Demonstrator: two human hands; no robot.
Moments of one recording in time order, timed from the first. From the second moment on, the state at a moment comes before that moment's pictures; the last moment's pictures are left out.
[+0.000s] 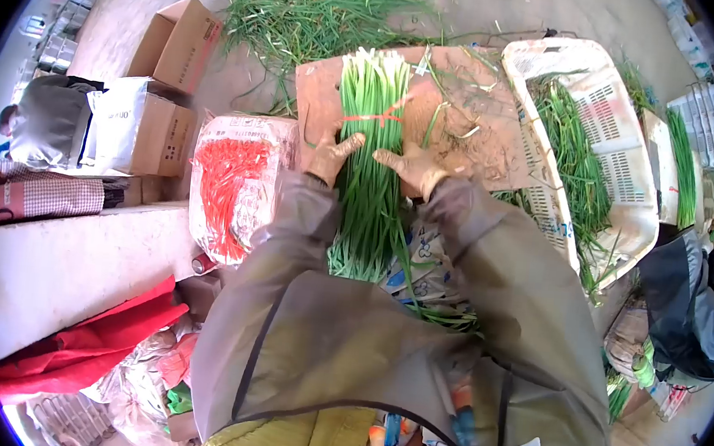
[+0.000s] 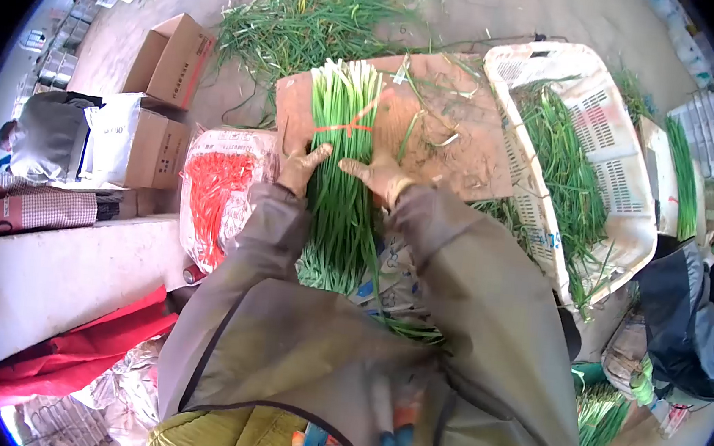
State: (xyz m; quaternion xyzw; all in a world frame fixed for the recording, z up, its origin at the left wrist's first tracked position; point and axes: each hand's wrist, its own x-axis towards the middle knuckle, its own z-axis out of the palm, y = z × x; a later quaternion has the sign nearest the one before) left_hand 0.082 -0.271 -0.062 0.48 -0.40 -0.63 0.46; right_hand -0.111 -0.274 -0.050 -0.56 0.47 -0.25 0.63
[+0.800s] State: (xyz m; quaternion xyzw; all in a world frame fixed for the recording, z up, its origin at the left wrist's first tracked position) left_hand -0.076 -0.247 0.090 -0.08 0.15 -0.69 0.71; right_hand -0.128 -0.312 0.314 -0.85 0.48 0.22 0.06
